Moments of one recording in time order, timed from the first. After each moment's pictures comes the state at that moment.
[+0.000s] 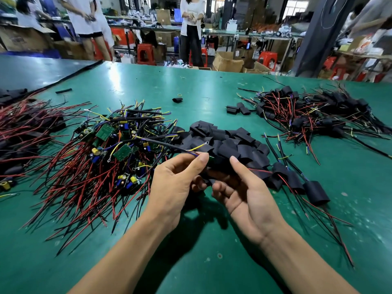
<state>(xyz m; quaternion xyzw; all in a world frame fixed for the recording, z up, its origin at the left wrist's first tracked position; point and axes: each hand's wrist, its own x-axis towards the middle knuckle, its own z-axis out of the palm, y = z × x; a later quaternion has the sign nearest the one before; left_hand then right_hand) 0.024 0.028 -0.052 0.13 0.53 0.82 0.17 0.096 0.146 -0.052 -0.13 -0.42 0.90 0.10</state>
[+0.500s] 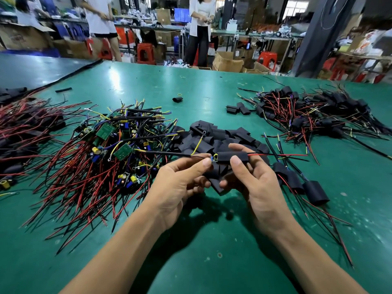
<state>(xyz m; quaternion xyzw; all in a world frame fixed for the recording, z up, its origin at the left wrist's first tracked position) 0.019 0.022 -0.048 0.13 0.52 0.80 0.29 0.100 0.161 -0.051 -0.08 -0.60 0.76 0.23</state>
